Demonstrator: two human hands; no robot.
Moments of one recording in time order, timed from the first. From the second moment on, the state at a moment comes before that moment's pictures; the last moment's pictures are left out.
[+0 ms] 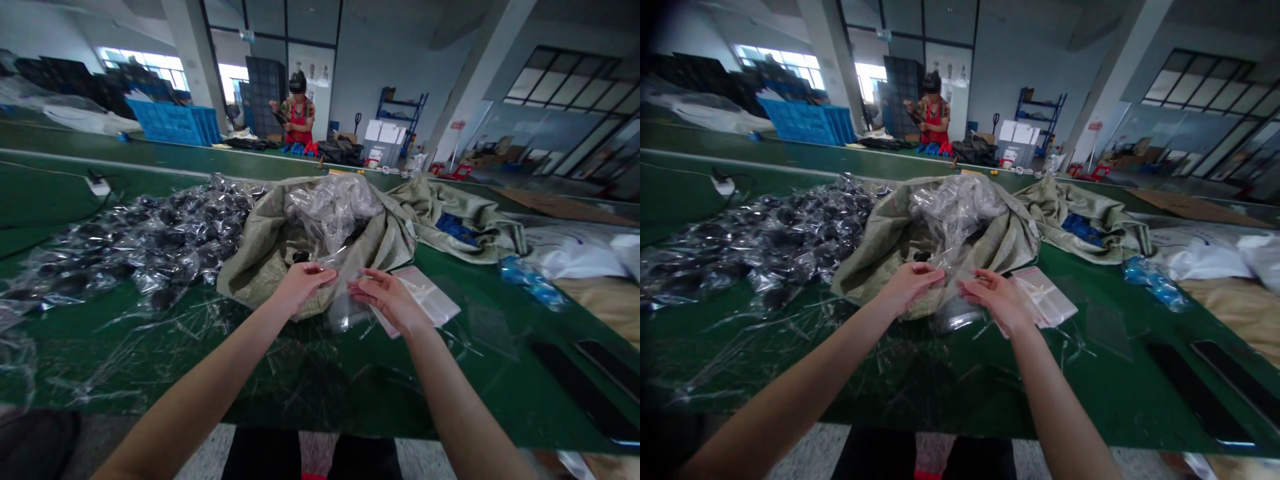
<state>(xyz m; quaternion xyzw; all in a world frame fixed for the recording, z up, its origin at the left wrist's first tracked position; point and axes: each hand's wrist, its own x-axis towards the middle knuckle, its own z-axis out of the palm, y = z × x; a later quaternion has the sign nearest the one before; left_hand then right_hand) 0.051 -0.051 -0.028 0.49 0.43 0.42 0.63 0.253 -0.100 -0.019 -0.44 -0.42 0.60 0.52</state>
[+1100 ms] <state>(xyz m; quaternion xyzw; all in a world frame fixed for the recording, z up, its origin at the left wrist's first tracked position) 0.027 -0.068 -0.015 0.42 0.35 0.51 0.66 0.222 -0.111 -0.033 -0.42 -0.43 0.63 0.50</state>
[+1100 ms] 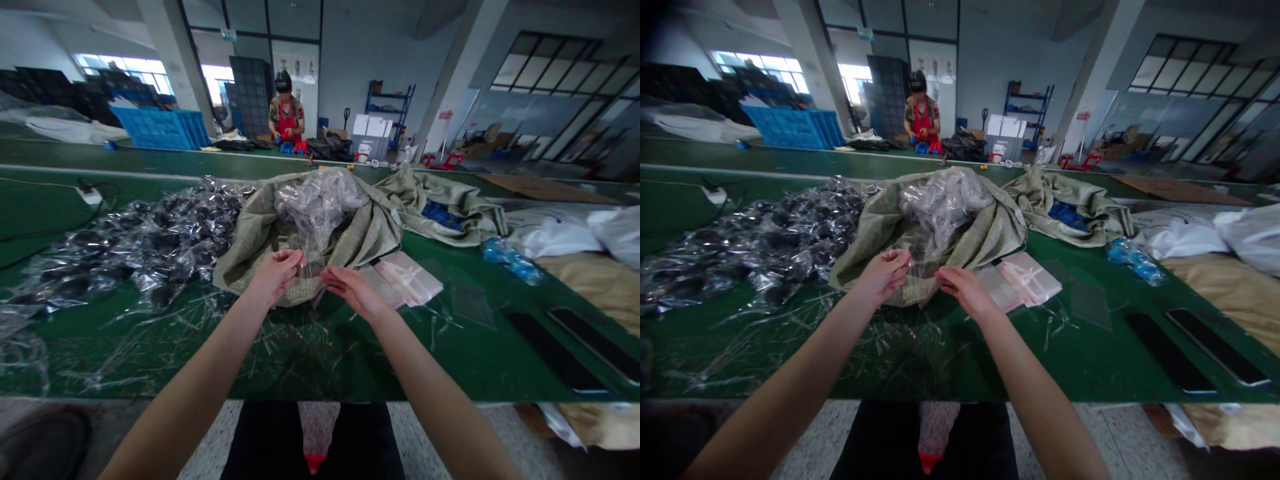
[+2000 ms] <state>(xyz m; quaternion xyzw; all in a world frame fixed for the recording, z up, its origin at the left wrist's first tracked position) -0.026 -0.090 -0.029 0.42 0.52 0.51 0.55 0.167 -0.119 -0.010 -0.38 -0.83 0.08 0.41</state>
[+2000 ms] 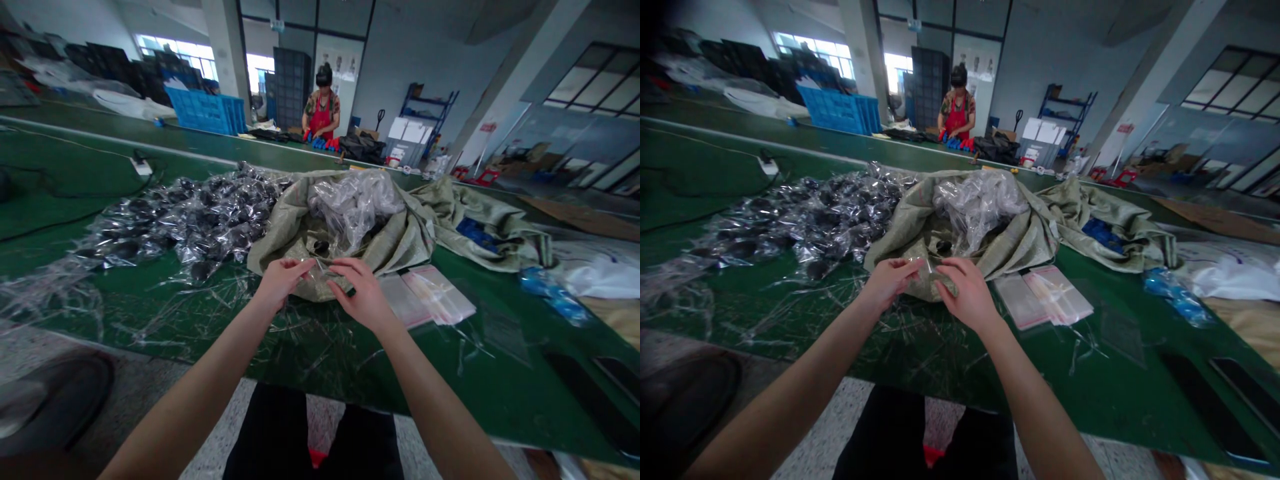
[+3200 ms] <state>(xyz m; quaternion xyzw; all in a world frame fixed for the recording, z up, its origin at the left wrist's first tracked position) -0.034 -0.139 0.015 0.68 0.60 0.41 -0.08 0.133 -0.135 0.009 -0.40 -0.77 0.14 0.48</state>
